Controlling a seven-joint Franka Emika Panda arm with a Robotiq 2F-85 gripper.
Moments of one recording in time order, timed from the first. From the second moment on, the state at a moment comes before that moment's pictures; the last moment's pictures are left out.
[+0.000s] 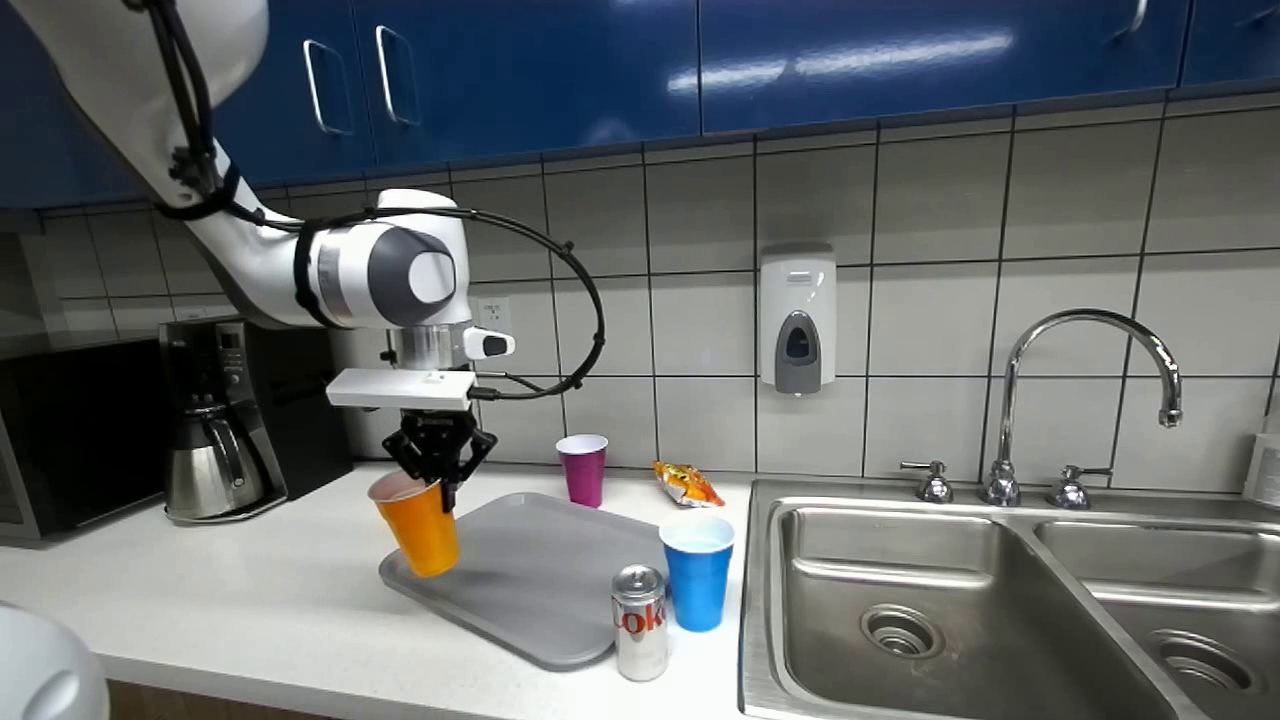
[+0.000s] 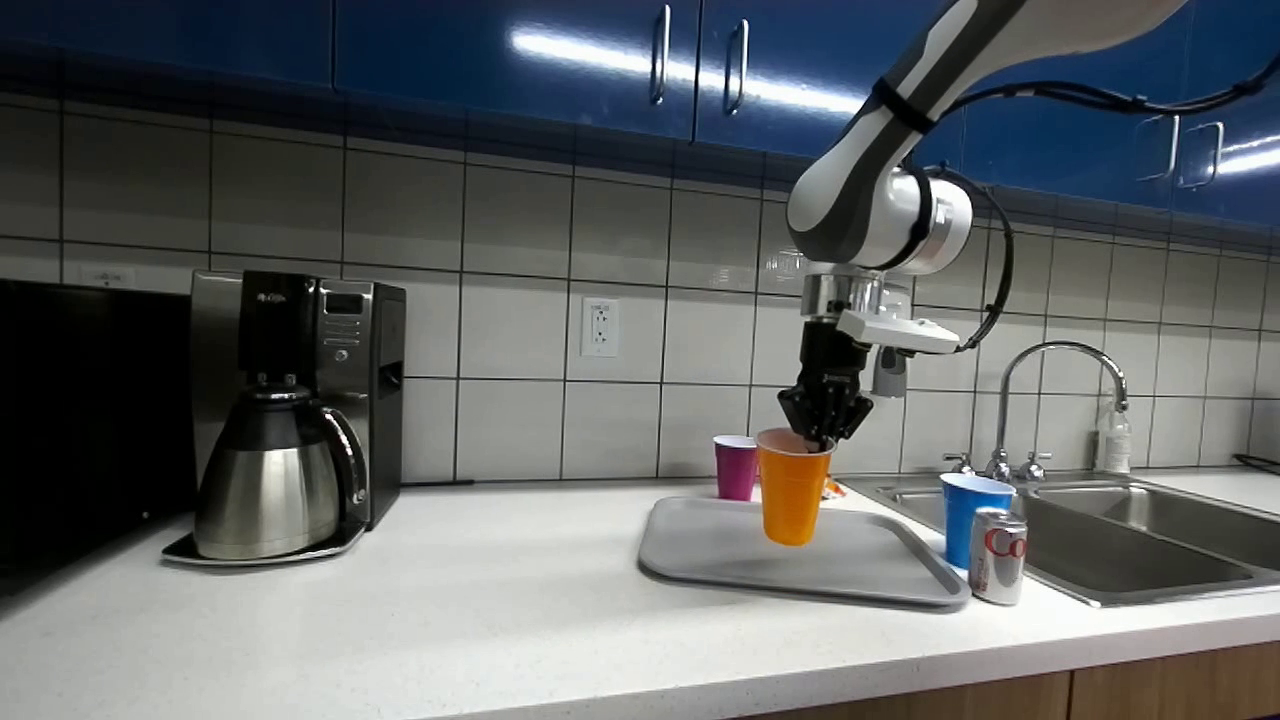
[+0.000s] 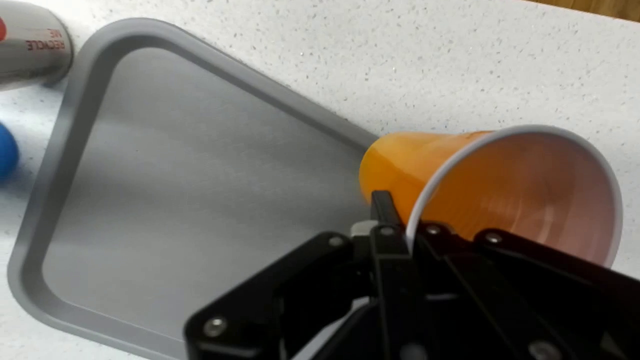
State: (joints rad) arm 0.10 -0.08 0.02 -2.43 0.09 2.38 -0.15
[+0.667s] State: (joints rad) arm 0.08 0.05 0.02 -2.36 0.08 2.38 -0.15
